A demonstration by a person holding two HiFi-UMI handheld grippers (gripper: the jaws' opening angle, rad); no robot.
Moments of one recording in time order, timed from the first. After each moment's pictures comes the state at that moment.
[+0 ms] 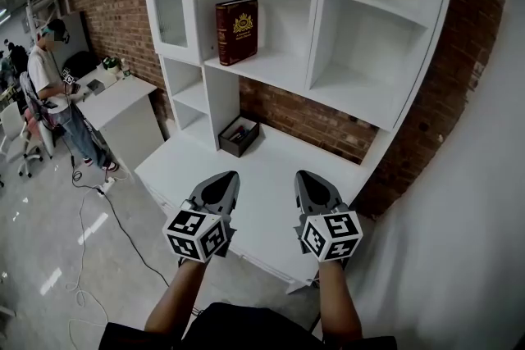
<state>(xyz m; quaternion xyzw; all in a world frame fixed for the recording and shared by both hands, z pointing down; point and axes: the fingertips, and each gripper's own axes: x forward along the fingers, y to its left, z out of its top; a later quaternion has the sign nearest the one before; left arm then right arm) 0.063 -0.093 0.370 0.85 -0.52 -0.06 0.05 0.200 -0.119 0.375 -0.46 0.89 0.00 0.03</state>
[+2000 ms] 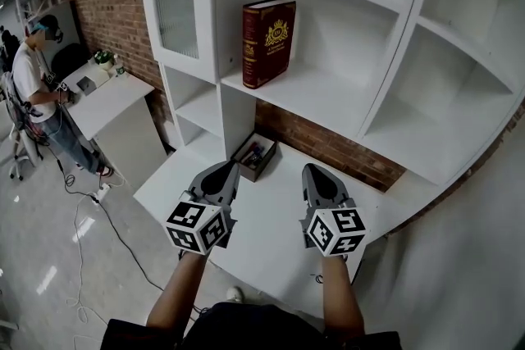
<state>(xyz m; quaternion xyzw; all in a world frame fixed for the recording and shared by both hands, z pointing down) -0.061 -0.291 0.364 0.85 -0.52 -0.08 0.06 0.096 -0.313 0.372 -0.48 0.87 -0.02 0.02</state>
